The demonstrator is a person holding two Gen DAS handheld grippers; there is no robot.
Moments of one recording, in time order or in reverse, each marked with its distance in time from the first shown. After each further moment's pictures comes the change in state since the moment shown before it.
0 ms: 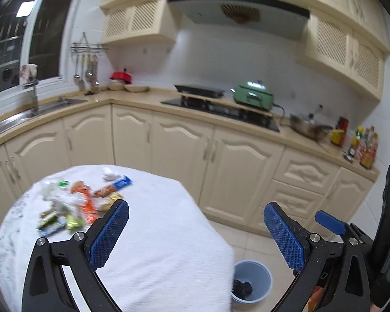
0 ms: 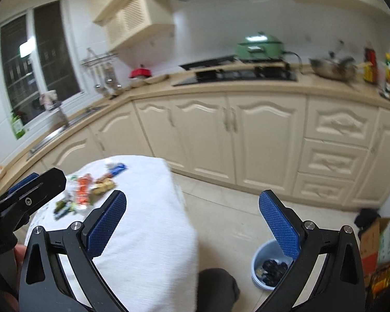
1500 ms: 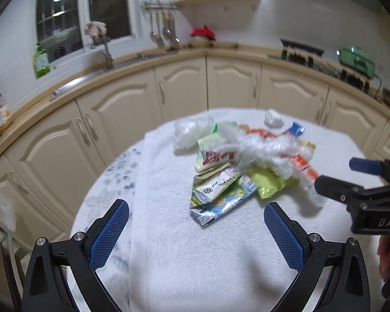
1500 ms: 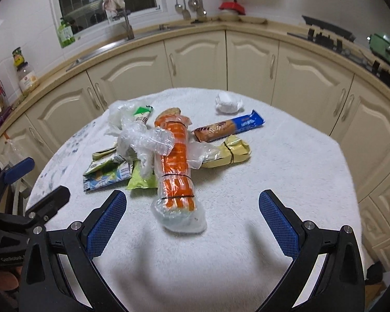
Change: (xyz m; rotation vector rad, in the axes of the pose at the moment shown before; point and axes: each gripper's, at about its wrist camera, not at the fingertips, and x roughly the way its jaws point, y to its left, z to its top) left arm 0.119 0.150 -0.005 -0.012 0.252 0.397; right arm 0.200 0.218 -0.048 -0.332 0.360 0.260
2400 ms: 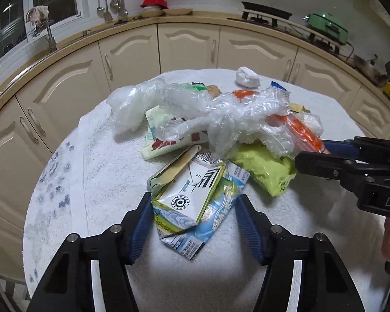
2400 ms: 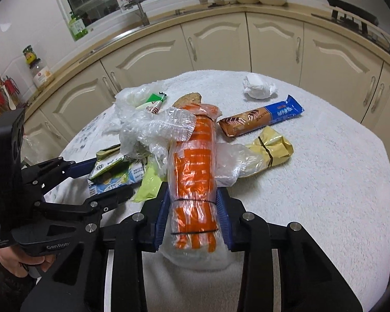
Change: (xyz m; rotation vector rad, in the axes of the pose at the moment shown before) left arm 0.190 0.023 0.093 0.119 0.154 -0.241; right arm 0.036 -0.002 0.007 0.004 0.073 0.143
